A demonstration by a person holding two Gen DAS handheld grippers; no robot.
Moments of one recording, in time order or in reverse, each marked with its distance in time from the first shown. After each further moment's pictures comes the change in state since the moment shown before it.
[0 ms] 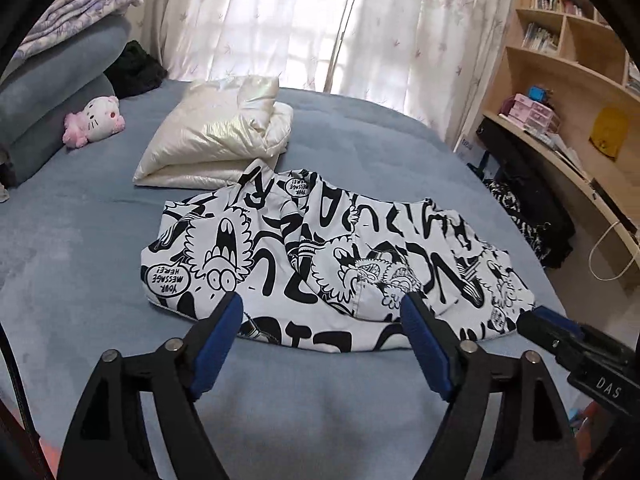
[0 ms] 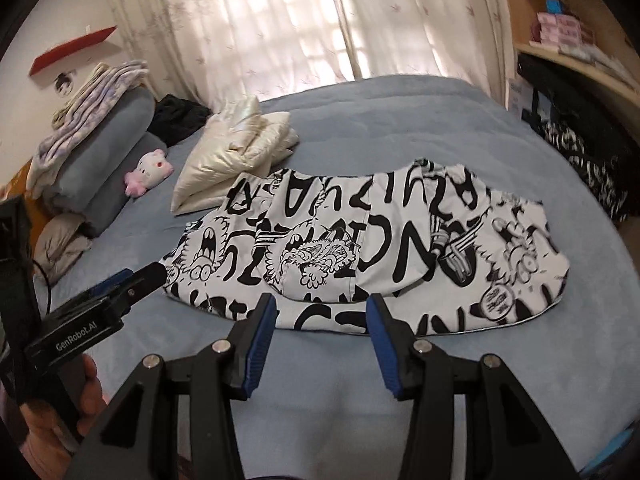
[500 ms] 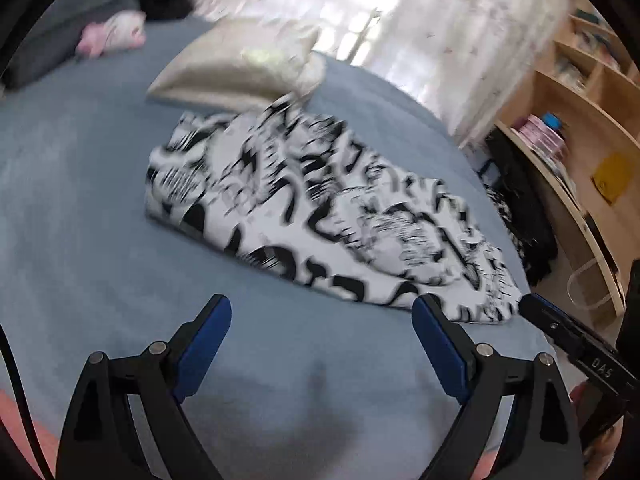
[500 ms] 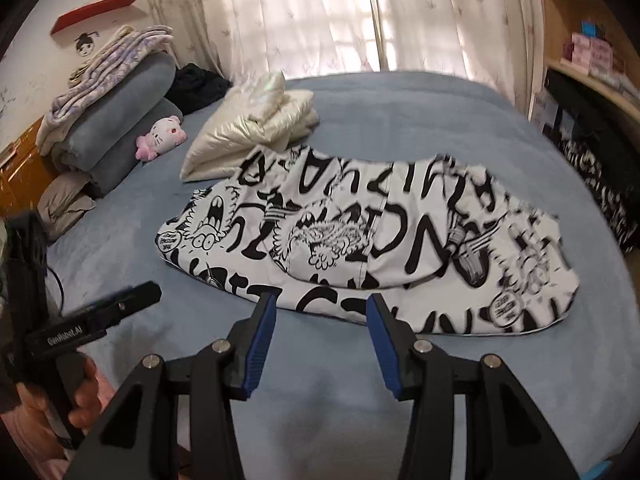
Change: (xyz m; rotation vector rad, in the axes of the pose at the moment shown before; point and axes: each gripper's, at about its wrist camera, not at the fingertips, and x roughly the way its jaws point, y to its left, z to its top) left arm 0.031 0.059 -0.051 -0.238 0.121 -0.080; right arm 0.029 0.008 -0.009 -0.087 0.067 0.023
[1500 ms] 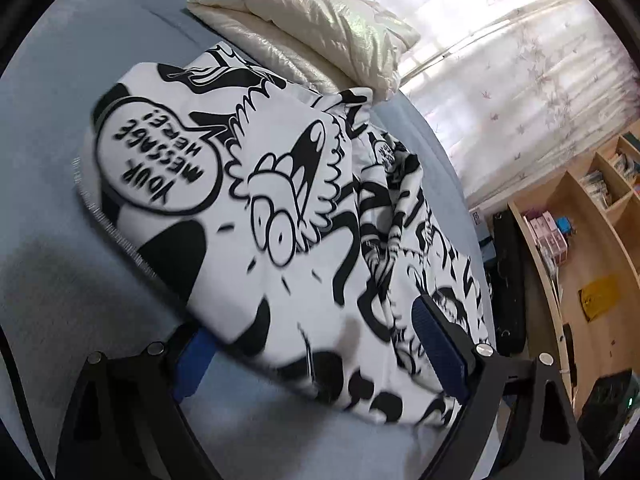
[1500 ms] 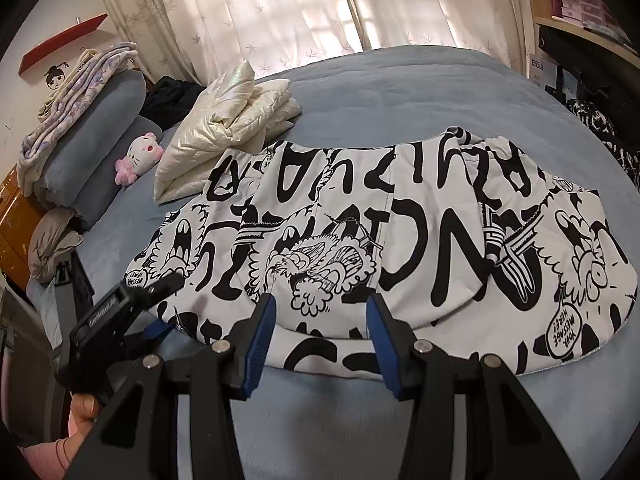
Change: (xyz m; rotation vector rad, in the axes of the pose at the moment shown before) left arm 0.129 0.066 0.042 -0.357 -0.037 -0.150; right arm 0.083 -0.021 0.026 0.124 0.008 0.029
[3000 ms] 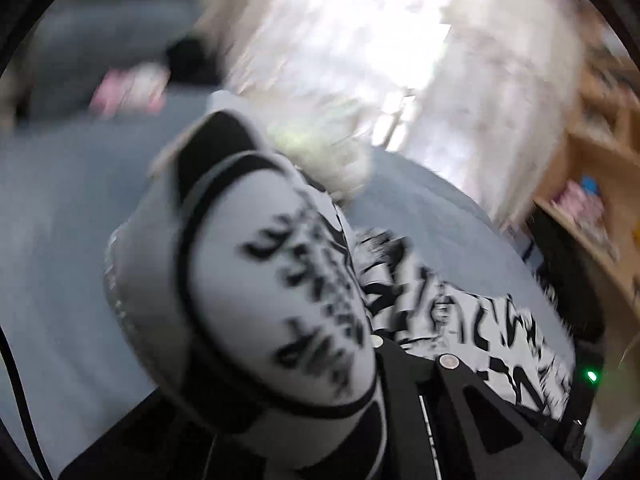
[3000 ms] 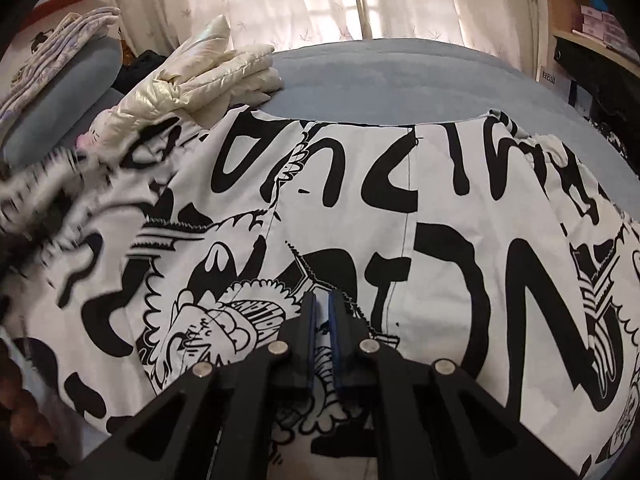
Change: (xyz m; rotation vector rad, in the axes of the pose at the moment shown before) left arm -0.020 -0.086 0.016 0.466 -0.366 0.189; right arm 0.126 -0.006 0.019 -0.072 0.011 -0.089
